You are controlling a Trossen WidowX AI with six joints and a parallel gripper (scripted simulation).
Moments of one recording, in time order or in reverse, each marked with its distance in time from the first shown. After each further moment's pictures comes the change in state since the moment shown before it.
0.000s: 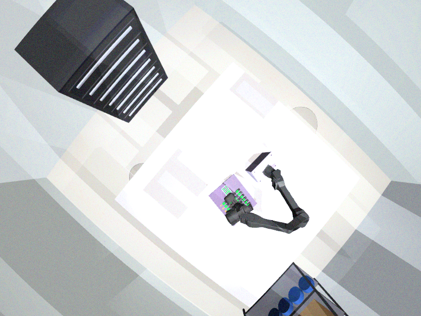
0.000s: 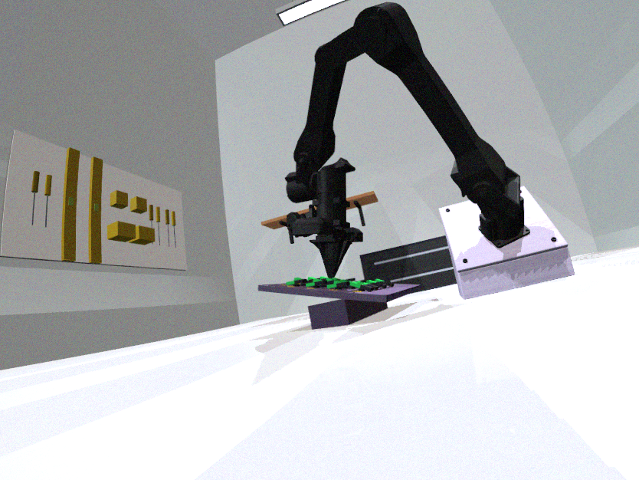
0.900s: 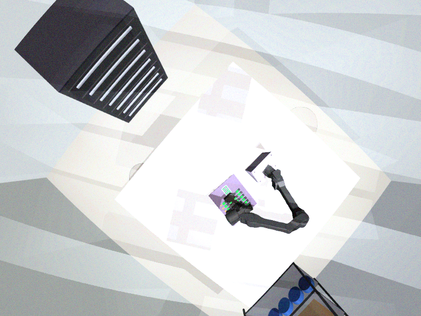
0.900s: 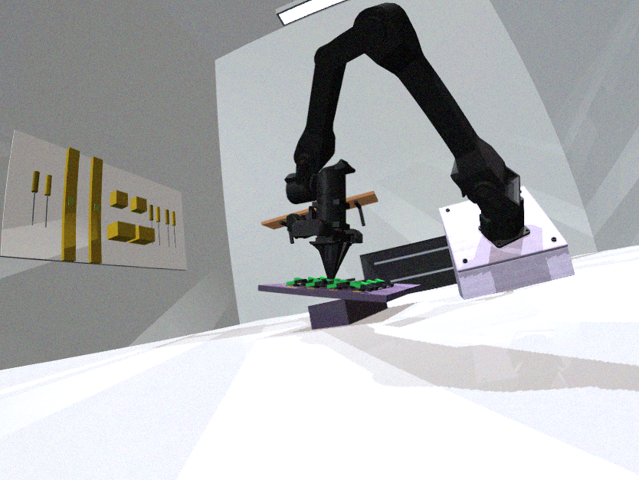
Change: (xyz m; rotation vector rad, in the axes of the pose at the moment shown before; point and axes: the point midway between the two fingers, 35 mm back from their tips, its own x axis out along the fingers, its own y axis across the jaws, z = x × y) arm 0.003 0.000 0.001 0.000 -0.002 0.000
